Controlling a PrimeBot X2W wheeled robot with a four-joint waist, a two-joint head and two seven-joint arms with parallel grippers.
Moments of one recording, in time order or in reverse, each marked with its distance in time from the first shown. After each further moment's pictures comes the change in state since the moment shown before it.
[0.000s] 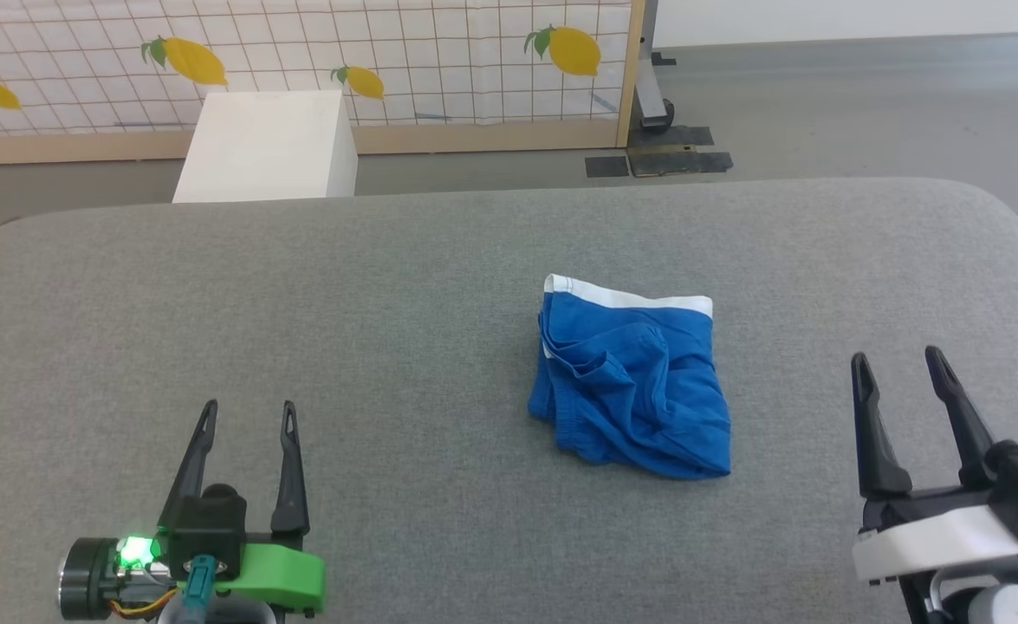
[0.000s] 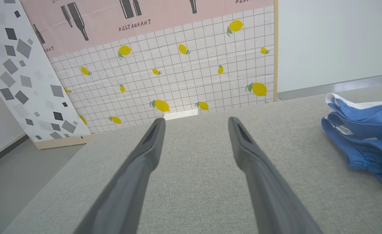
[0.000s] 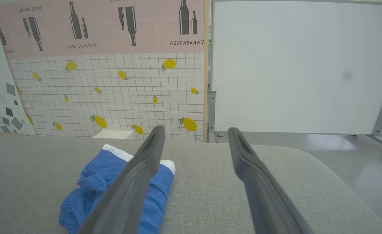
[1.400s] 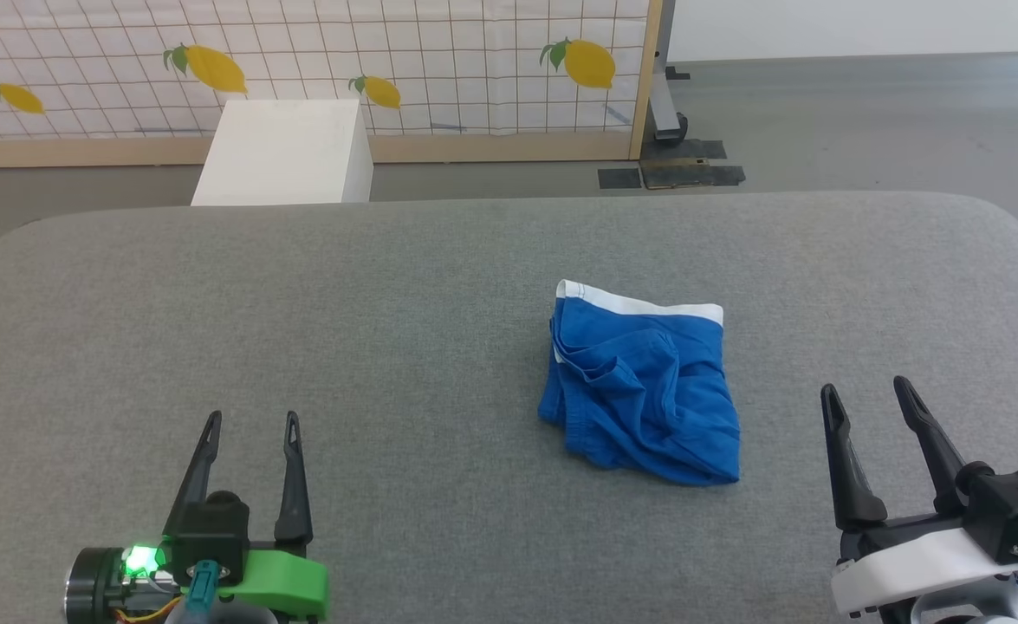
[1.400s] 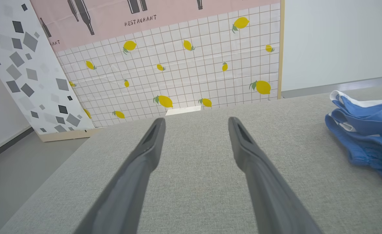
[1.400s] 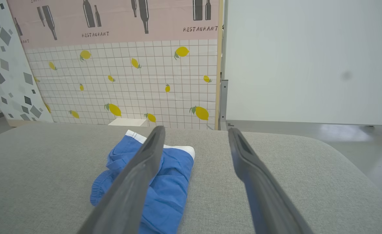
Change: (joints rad) left arm 0.011 -0.017 0.009 0.017 0.000 -0.008 0.000; right arm 0.082 0.037 0.027 -0.098 -0.016 0.000 0.100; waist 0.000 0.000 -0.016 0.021
